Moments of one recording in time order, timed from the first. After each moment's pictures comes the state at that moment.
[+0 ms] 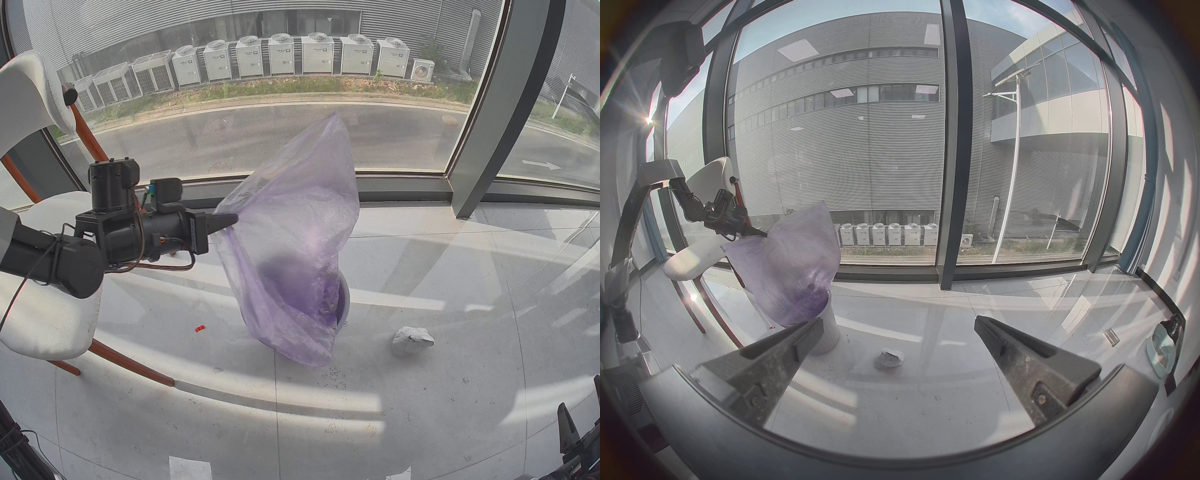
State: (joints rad) left arm -0.23 1.88 -1.12 -0.54 -0.57 -0.08; right arm 0.00 0.02 -0.02 0.00 0.04 -0.02
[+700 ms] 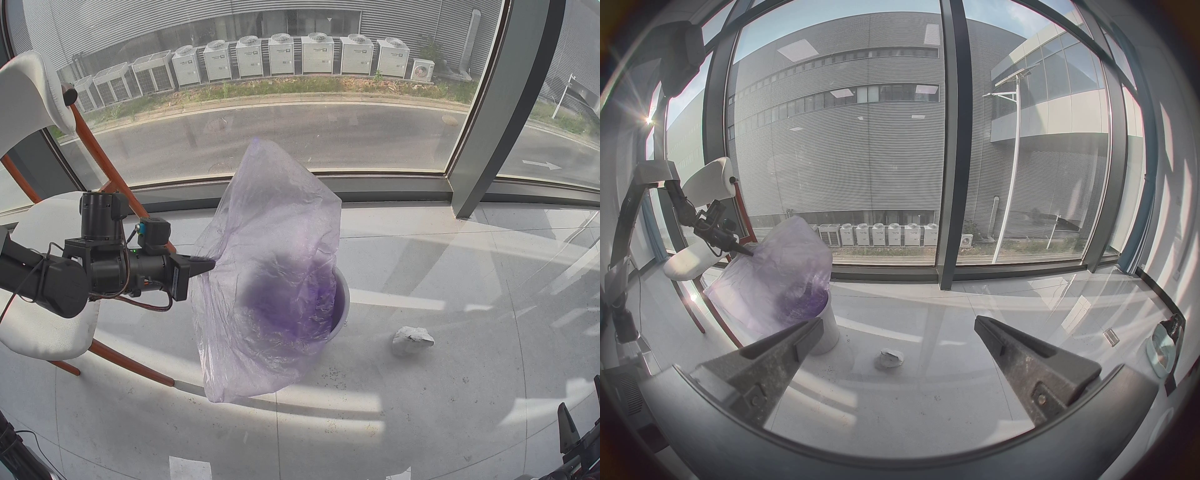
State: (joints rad) left arm -0.18 1.83 -0.97 -0.41 -0.52 0.20; right arm 0.00 0.02 -0.02 0.00 0.04 -0.02
